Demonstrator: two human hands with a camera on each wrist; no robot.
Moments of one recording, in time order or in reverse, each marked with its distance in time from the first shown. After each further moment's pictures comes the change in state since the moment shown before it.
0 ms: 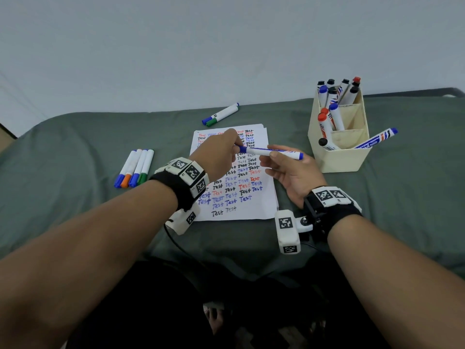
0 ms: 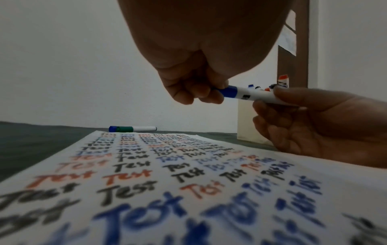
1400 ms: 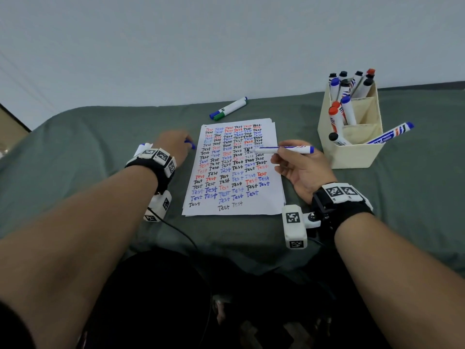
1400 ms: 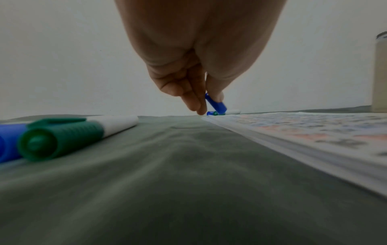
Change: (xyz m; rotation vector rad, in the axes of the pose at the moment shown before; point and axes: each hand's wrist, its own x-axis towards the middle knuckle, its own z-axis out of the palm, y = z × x) left_hand 0.011 -0.122 -0.022 0.258 0.033 -0.400; right_hand 0.009 0.007 -0.008 0.033 0.017 0.016
